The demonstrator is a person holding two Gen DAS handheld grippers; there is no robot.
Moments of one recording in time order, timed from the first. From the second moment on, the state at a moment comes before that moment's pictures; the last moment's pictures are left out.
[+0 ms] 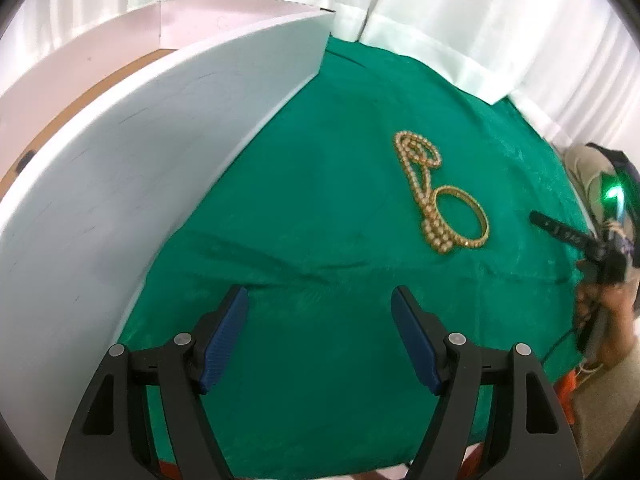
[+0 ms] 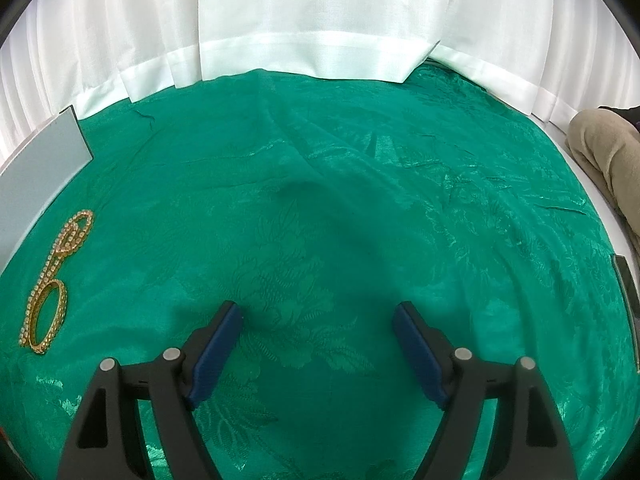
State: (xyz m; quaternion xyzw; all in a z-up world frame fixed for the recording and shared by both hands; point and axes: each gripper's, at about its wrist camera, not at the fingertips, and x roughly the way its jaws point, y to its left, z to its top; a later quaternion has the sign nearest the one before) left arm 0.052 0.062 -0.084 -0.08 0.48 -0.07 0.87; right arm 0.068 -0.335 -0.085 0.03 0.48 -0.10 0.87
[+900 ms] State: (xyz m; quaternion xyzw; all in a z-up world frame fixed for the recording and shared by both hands) left arm 0.050 0.040 -0.080 -0.02 0.48 -0.06 0.88; right arm 0.044 -0.257 -0.065 0.05 0.47 0.00 0.88
